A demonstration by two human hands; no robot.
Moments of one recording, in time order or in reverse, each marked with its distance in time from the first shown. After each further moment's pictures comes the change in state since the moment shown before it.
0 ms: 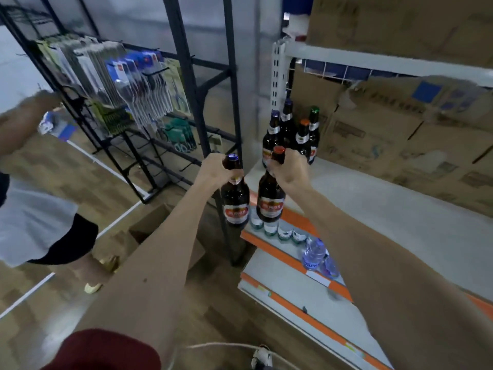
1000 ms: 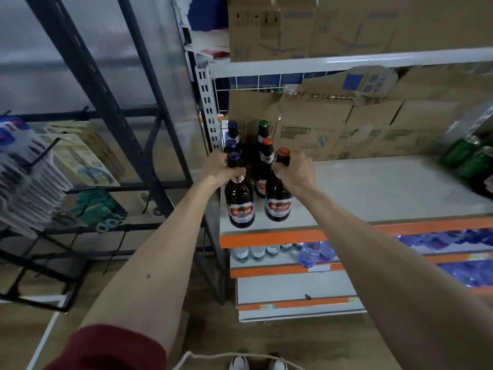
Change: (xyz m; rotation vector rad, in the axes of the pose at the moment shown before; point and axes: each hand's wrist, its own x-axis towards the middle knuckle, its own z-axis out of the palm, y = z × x) left_hand 0.204 0.040 0.017 -0.061 -0.544 0.400; right_hand 0.075 -0.016 0.010 -0.023 0.412 0.434
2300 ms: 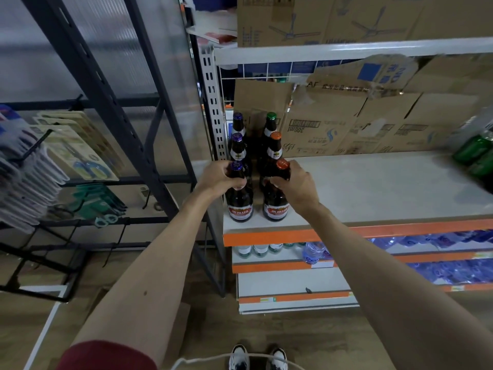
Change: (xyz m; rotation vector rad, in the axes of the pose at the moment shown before) left_hand 0.002 -0.045 0.002 -0.063 -0.086 0.097; right_hand -0.014 0.019 0.030 -0.021 -0.134 -0.031
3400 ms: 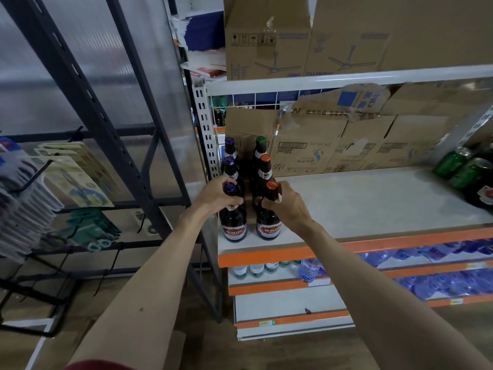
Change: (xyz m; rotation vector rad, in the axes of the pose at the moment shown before) left_hand 0.008 0.020 -0.002 0.181 -0.057 -0.050; right_hand -0.009 -0.002 -0.013 0.091 -0.096 0.011
